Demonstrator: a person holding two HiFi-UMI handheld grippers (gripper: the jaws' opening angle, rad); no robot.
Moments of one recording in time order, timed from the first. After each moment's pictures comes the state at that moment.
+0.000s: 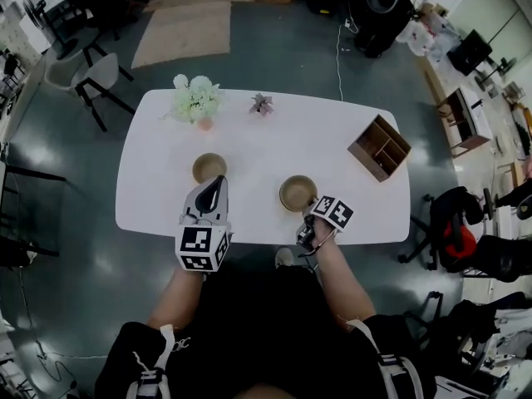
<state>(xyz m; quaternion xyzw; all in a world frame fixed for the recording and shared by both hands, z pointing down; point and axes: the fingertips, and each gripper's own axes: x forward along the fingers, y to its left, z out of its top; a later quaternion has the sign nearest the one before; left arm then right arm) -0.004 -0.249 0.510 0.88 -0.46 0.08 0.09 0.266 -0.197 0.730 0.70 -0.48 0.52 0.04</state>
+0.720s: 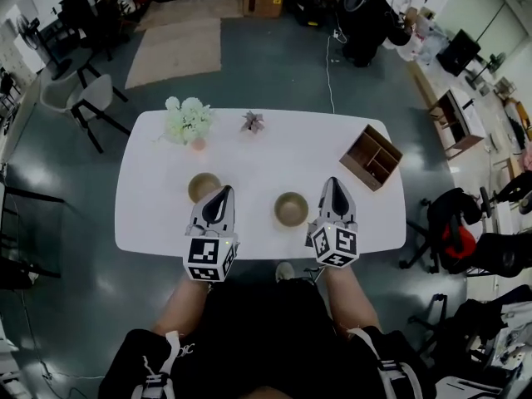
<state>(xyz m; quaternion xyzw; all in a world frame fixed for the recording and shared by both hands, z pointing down) 0.030 -0.255 0.489 0.90 -0.43 0.06 0.06 0.272 -0.221 0.498 0.76 -0.65 0.04 -0.05</state>
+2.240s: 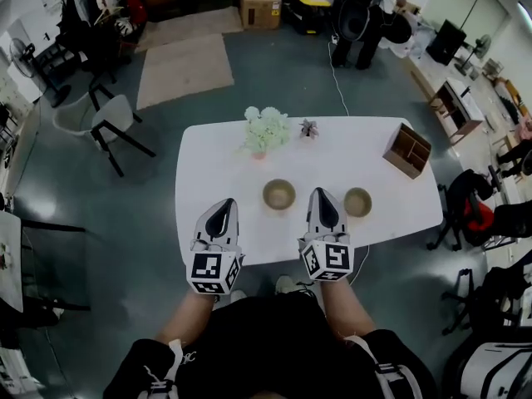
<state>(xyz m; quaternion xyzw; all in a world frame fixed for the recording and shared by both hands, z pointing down) -0.270 -0.296 0.444 0.91 -0.40 0.04 0.07 -0.082 -0.250 0.442 0.74 -0.67 0.01 -0.06</state>
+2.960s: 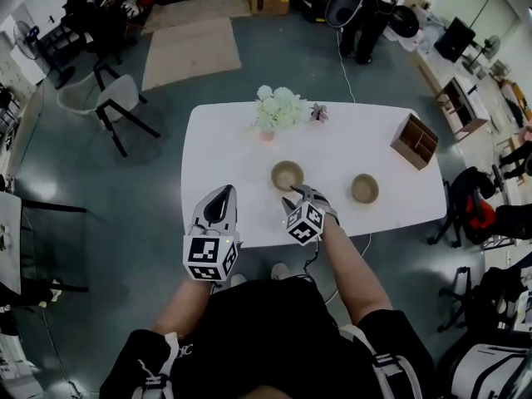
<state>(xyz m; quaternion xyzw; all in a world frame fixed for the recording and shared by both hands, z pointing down) -0.302 -0.289 0.470 0.91 -0.41 0.06 0.08 -0.155 -0.286 0.667 0.47 -0.75 0.03 0.47</state>
